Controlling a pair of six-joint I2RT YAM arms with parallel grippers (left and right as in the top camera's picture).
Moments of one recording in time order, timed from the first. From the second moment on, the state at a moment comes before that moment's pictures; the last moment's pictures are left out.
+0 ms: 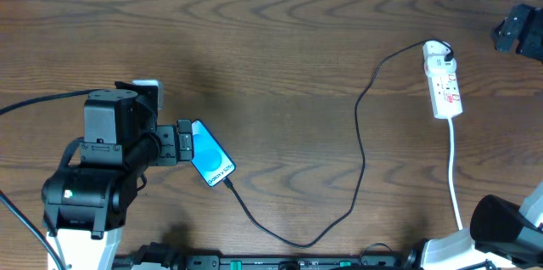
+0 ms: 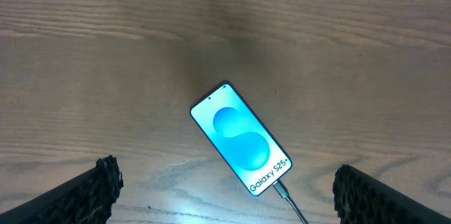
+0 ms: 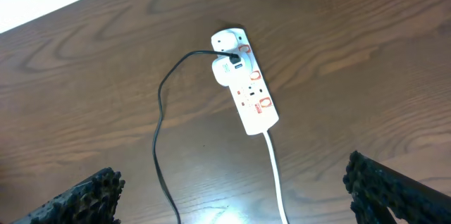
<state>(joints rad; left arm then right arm) -0.09 0.95 1.15 -1.12 0.01 -0.09 -0.38 1.73 2.28 -1.54 -0.16 0.00</state>
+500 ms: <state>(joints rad) -0.10 0.91 1.15 -1.12 0.01 -0.09 -0.38 1.73 2.28 -1.54 -0.16 0.00</state>
